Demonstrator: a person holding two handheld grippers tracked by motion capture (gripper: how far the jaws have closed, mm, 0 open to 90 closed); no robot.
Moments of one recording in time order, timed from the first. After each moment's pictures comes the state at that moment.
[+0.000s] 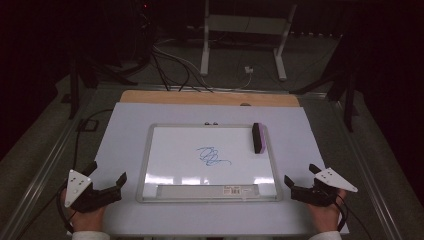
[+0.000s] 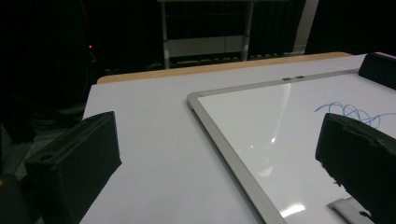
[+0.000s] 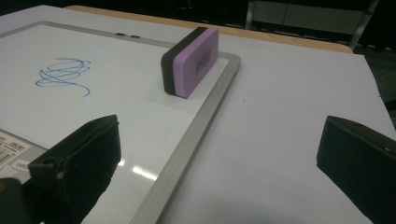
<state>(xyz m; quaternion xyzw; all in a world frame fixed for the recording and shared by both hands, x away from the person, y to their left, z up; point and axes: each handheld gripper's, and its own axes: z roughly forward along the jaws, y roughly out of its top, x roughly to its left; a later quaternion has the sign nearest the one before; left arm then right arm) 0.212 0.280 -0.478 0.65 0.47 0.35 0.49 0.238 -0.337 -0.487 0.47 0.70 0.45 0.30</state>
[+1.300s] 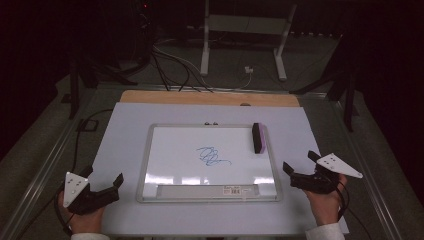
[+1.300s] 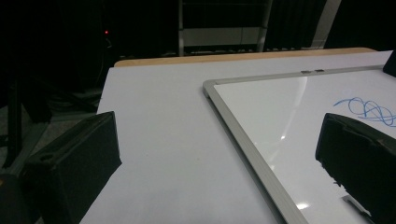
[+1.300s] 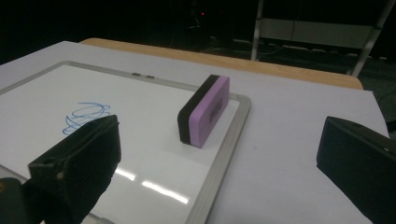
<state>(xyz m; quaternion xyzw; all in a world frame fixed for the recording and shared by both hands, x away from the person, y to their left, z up) 0.207 0.285 -0.481 0.64 0.50 0.35 0.47 0.257 -0.322 -0.440 0.46 0.69 0.48 0.29</state>
